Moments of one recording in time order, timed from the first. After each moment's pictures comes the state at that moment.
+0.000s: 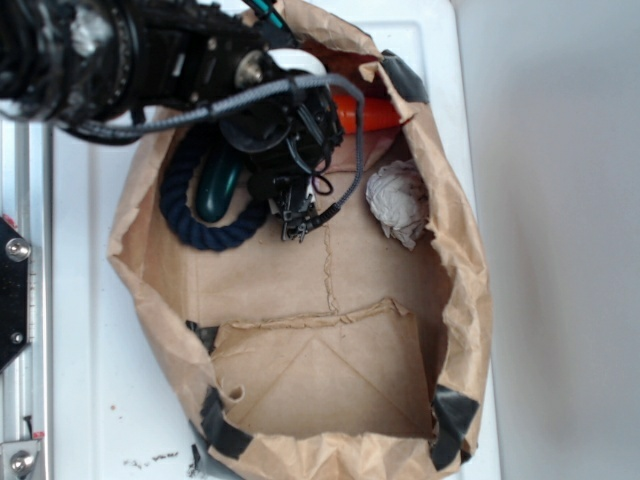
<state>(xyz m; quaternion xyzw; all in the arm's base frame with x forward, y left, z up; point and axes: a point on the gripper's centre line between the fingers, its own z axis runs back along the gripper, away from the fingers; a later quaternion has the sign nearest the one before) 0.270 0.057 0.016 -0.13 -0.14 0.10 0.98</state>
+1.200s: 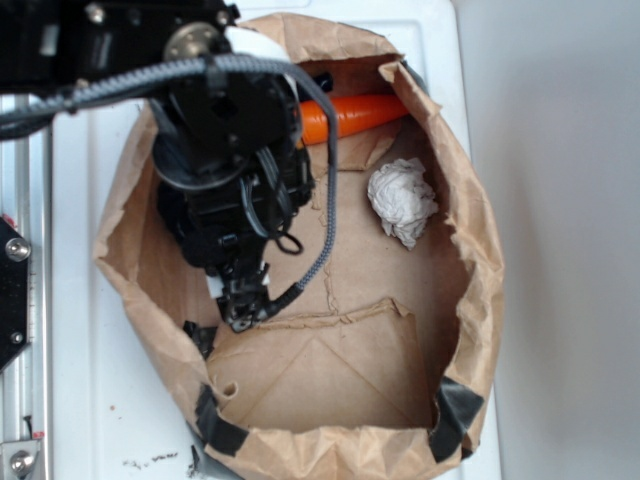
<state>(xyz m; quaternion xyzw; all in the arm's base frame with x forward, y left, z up) 0.250 0.017 0.111 -0.18 -0.11 0.11 0.97</state>
